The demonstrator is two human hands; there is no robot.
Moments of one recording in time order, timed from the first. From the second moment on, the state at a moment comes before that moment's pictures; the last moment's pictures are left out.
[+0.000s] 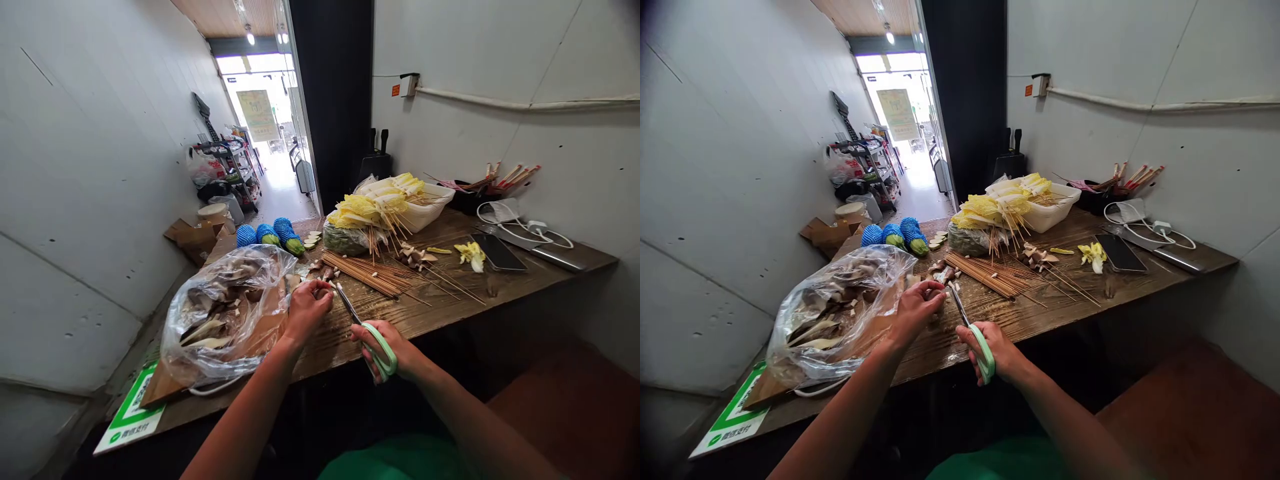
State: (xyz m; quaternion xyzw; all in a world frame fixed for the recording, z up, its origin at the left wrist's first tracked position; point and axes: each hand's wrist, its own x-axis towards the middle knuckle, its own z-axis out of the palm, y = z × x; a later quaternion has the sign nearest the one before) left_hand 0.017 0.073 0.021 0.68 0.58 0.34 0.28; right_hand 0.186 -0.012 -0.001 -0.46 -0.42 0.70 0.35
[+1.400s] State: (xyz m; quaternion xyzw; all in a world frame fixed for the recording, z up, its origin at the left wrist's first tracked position) left_hand -0.130 0.122 0.022 0.67 0.69 0.21 0.18; right_hand 0.202 -0.004 -0.021 -0.36 -0.33 0.79 0.38
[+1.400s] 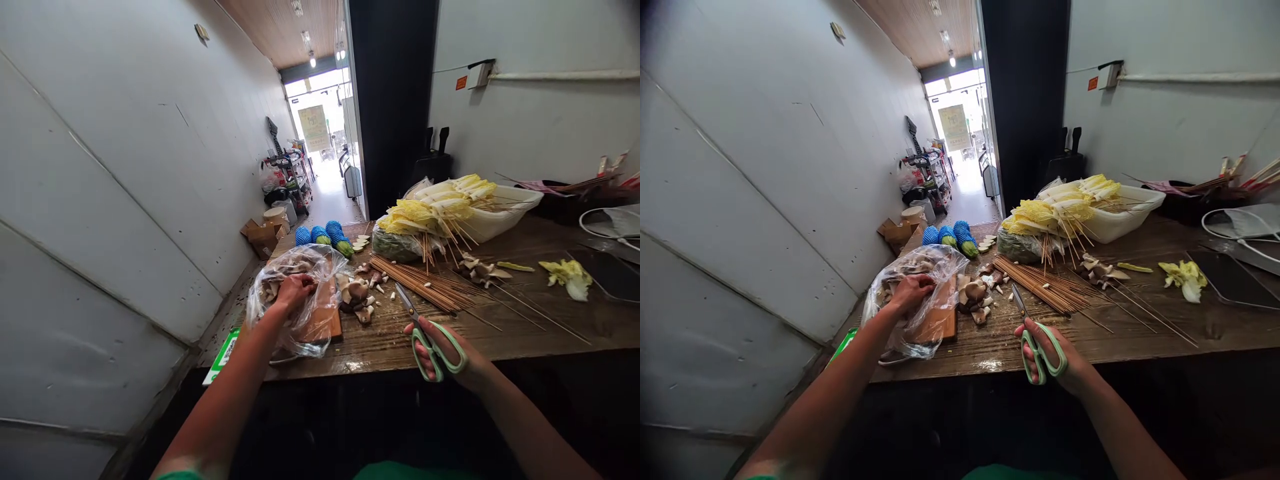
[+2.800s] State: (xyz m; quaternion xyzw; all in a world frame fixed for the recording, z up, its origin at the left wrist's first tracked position) left_hand 0.016 0.071 0.033 0.63 0.48 0.37 0.49; right_hand 0.198 -0.019 0.006 -0.45 -0.51 0.64 0.35
